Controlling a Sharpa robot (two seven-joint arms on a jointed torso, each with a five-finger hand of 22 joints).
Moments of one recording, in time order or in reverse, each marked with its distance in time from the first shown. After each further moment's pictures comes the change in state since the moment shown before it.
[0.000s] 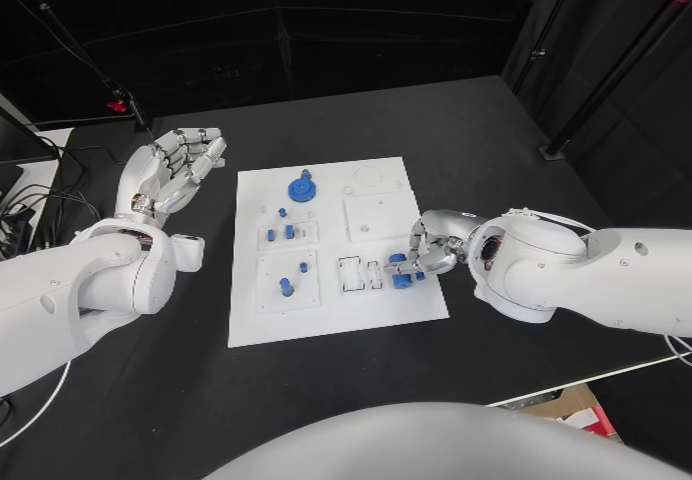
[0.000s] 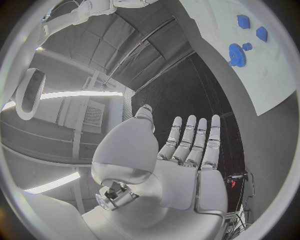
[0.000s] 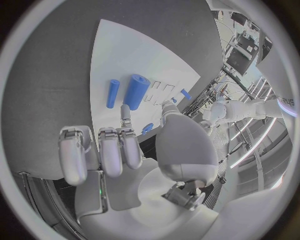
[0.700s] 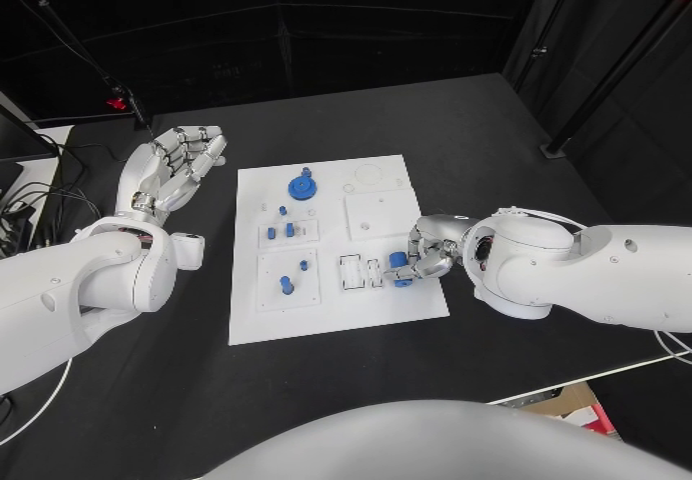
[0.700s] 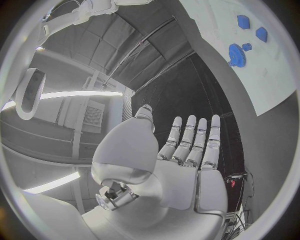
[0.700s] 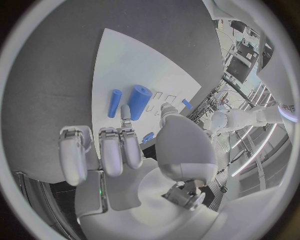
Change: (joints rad) left arm -0.001 0.000 0.000 0.000 0.000 0.001 0.000; left_hand 0.000 0.000 0.000 0.000 0.000 0.000 0.000 0.000 0.000 0.000 0.000 0.000 0.000 0.000 0.000 0.000 -0.001 0.000 0.000 0.000 0.000 -0.001; right arm 0.000 0.026 0.000 -0.022 -0.004 0.089 -0.013; right_hand -0.010 0.021 0.011 0.000 -0.009 0.000 0.000 0.000 0.005 0.000 -0.007 0.000 0.000 0.000 -0.007 0.000 0.000 0.000 0.000 0.000 0.000 0.000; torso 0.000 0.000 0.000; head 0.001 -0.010
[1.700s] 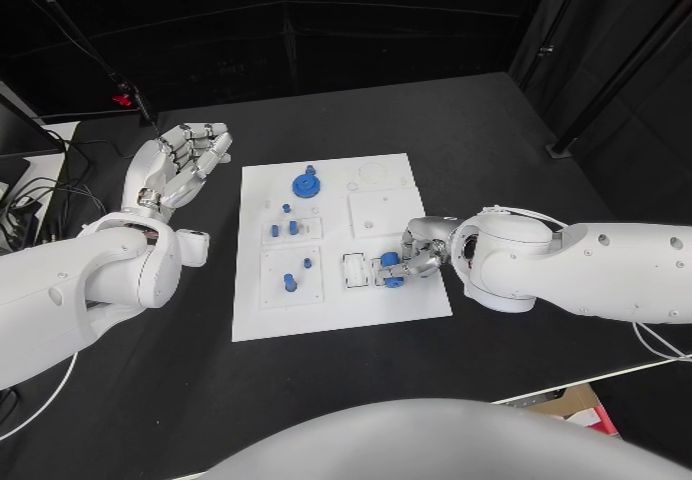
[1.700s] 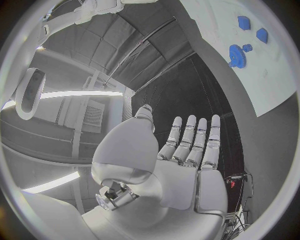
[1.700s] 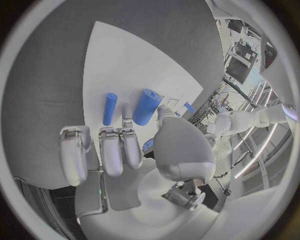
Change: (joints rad) left arm -0.001 0.000 0.000 0.000 0.000 0.004 0.000; left_hand 0.000 0.000 -0.003 -0.003 0.000 0.000 0.000 0.000 -0.001 0.000 0.000 0.004 0.000 0.000 0.000 0.004 -0.003 0.000 0.000 0.000 0.000 0.000; right arm -0.005 0.083 0.002 -0.076 0.035 0.032 -0.002; right_hand 0.011 0.050 0.014 -0.003 -0.012 -0.001 -0.001 0.006 0.008 0.000 0.000 0.000 0.000 0.000 0.000 0.000 0.000 0.000 0.004 -0.004 0.000 0.000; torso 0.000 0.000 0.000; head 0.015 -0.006
